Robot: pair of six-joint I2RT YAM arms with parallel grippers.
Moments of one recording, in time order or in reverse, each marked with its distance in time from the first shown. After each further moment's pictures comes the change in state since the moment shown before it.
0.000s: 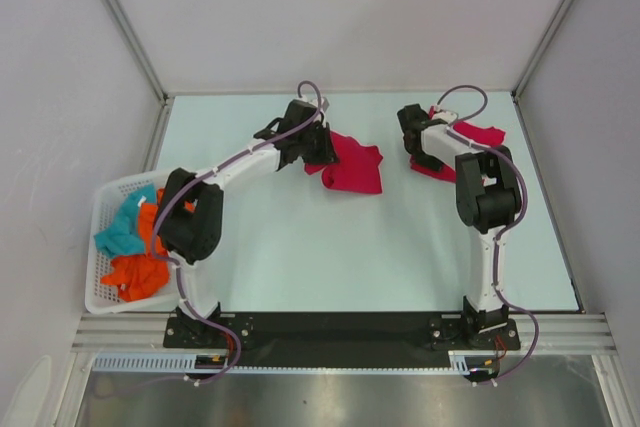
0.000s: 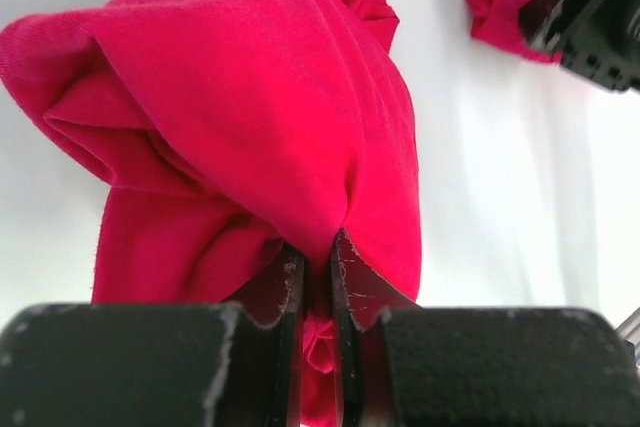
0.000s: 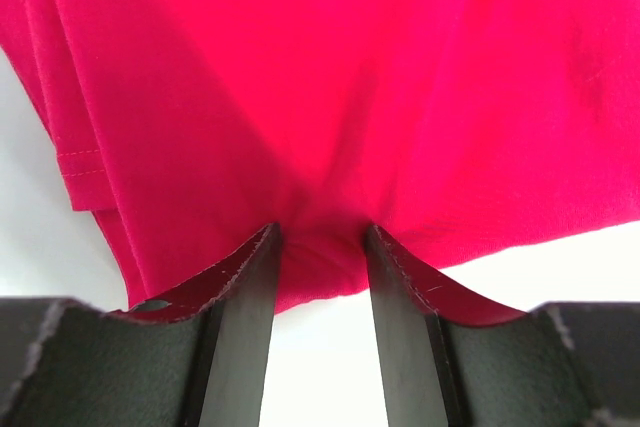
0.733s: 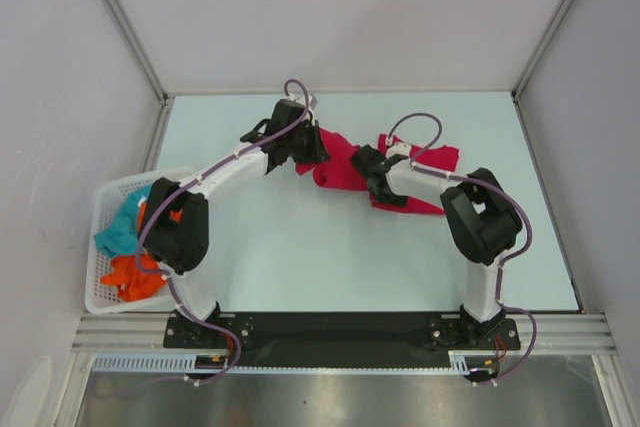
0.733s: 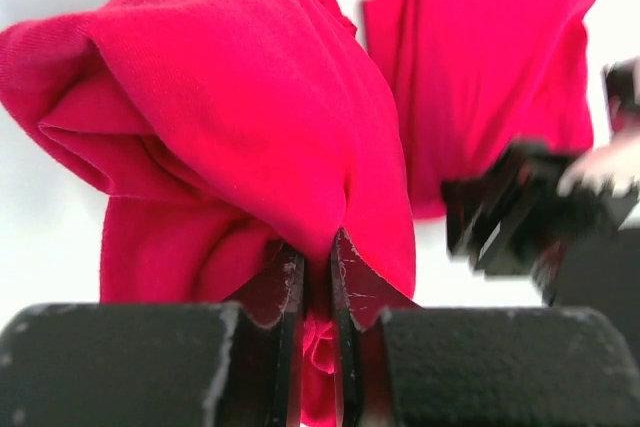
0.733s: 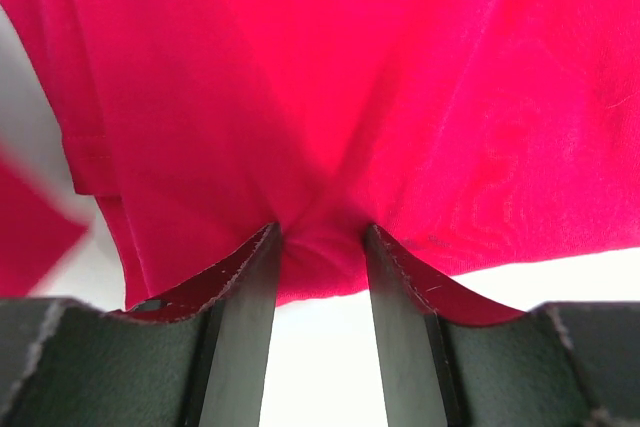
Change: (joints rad) left arm 0.029 -0.105 -0.077 0.004 -0.026 0.000; right arm 0.346 -0.222 -0.315 -0.002 -0.050 0.096
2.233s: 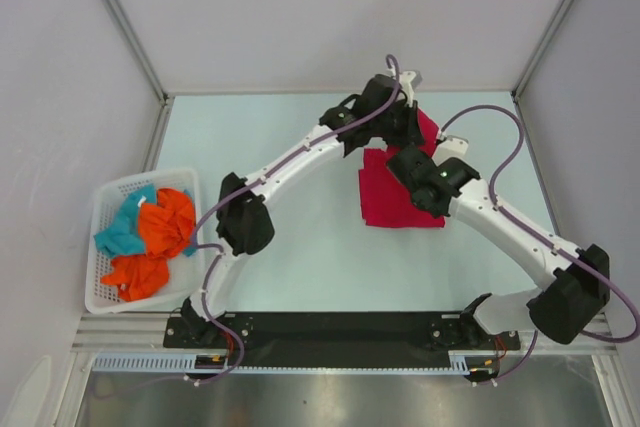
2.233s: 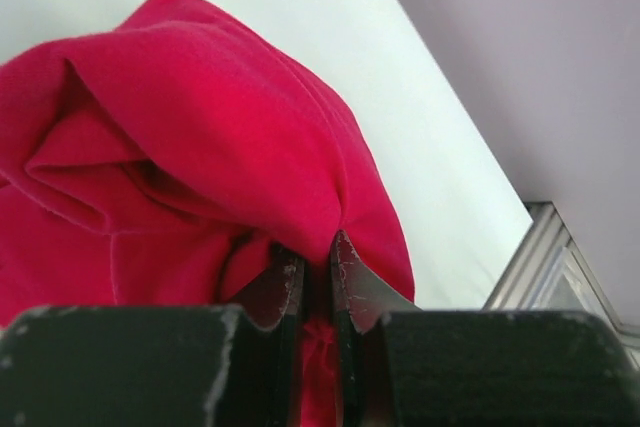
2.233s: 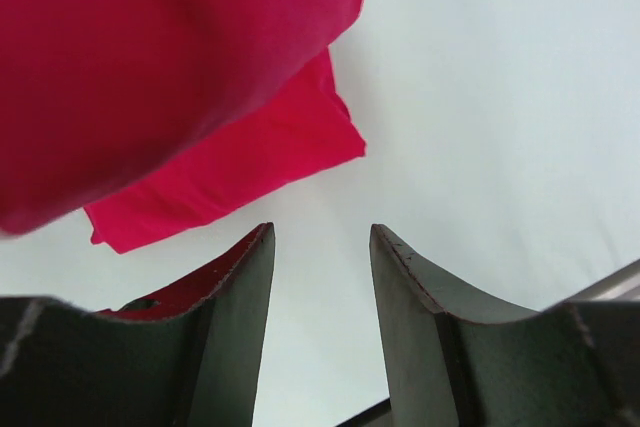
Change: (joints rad) left arm -0.319 0.417 0.859 -0.242 0.028 -0.002; right arm 0.069 -0.589 -0.066 -0.455 0.102 0.165
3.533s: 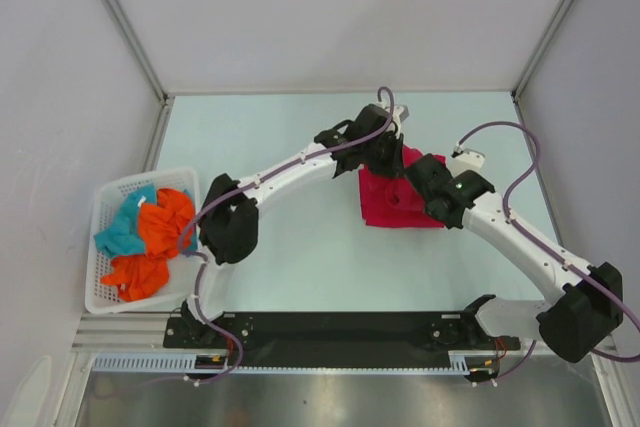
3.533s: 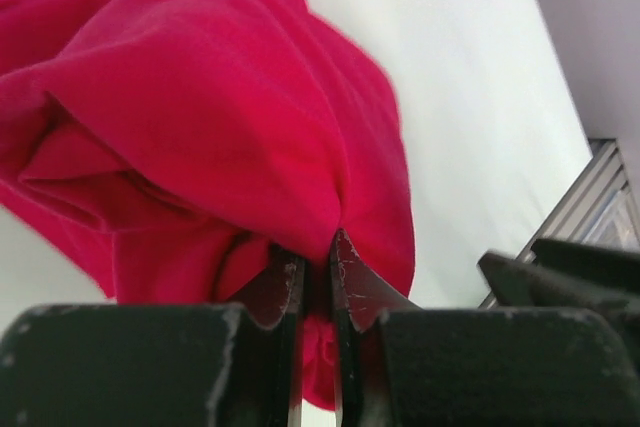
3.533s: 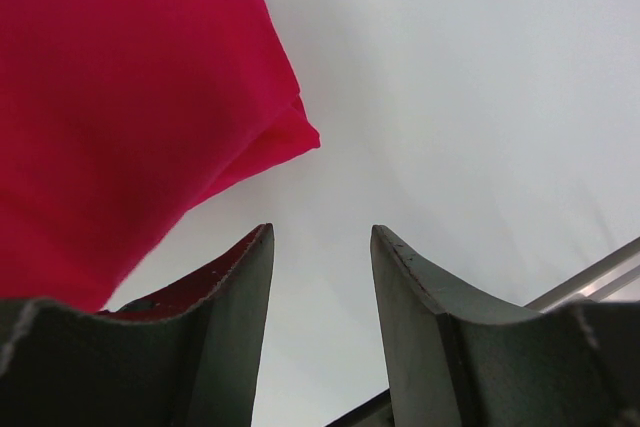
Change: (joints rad) left arm -0.026 -0.106 -0.327 0.060 0.003 -0.013; right arm -0.081 -0.124 -0.151 0.024 -0.034 -0.002
